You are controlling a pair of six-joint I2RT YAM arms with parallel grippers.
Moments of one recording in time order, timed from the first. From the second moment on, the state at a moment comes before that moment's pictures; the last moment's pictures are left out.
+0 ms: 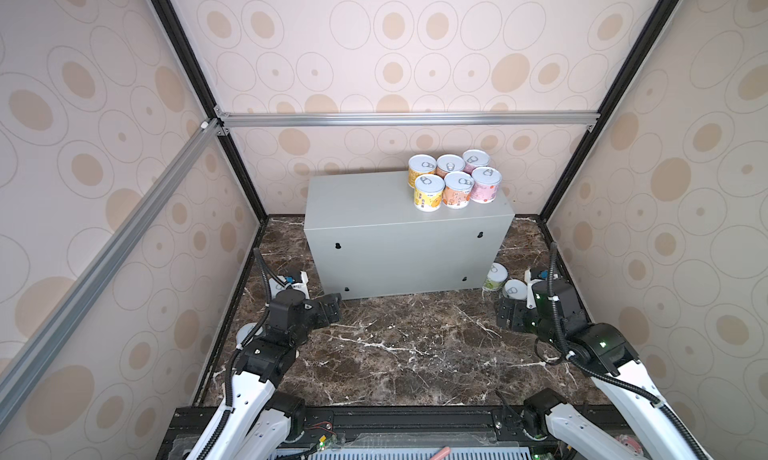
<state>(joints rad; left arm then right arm) -0.32 0.68 0.58 -0.48 -0.06 -0.51 0.33 0.76 0.87 -0.94 0.18 0.44</state>
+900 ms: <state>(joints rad) -0.60 0.73 0.45 -0.33 -0.22 -0.57 0.04 1.05 0.58 -0.49 0.19 0.57</state>
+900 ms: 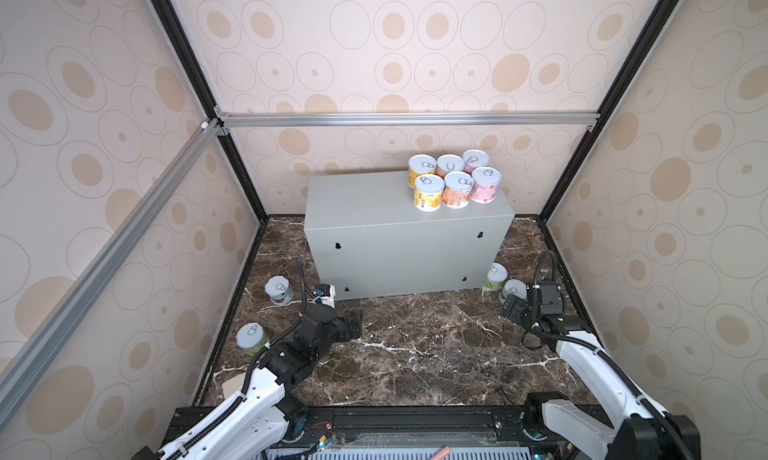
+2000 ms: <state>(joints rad) -0.60 0.75 0.48 -0.33 -0.14 -0.57 -0.09 1.59 0.84 -0.29 0.05 0.56</state>
